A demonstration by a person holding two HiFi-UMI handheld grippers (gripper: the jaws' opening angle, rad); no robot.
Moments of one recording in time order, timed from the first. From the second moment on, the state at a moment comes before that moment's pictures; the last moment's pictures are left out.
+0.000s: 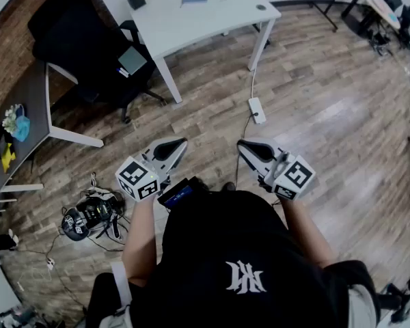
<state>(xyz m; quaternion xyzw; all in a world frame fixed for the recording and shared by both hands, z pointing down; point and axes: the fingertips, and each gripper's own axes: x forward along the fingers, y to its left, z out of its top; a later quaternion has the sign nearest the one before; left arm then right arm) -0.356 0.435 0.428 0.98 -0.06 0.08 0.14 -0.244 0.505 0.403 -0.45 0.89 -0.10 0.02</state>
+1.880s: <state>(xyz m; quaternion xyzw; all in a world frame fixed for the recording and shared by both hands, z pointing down) -0.303 0.397 0.433 0.97 -0.08 0.10 0.19 -0.143 0.484 0.443 -0.51 0.84 -0.18 0.05</state>
